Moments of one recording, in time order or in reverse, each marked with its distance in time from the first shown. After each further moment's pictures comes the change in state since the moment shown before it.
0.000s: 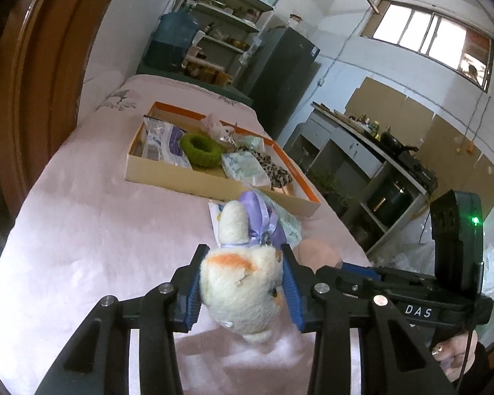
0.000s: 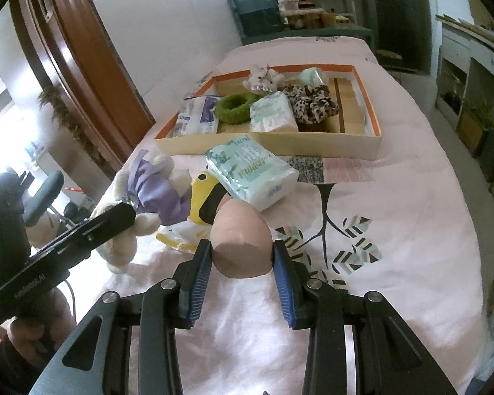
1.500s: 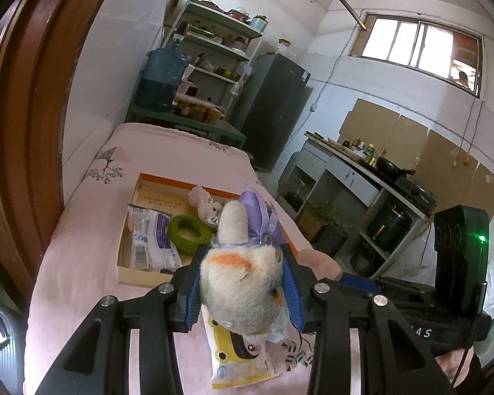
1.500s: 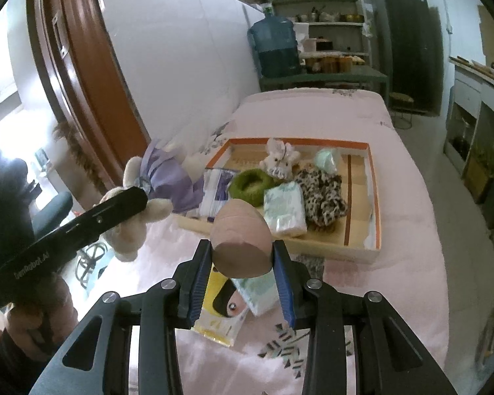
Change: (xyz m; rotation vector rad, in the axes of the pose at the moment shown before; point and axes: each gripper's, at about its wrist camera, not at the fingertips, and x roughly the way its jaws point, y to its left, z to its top) left arm -0.004 -0.019 0.089 0.050 -0.127 -0.002; right arm -0.029 0.010 0.080 -0.082 -0.146 0.024
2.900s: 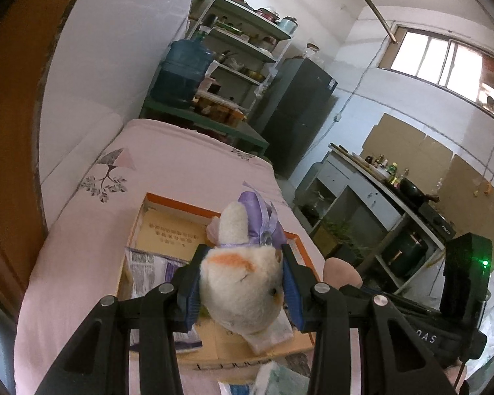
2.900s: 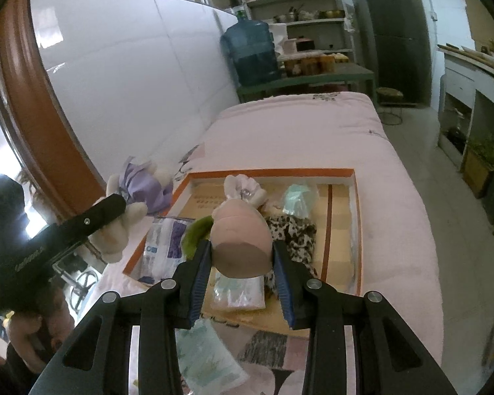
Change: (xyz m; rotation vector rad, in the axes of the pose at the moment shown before) left arm 0.081 0.036 0.053 -0.102 -0.010 0.053; right arm 0.059 -0.063 0.065 0.078 -0.021 -0.019
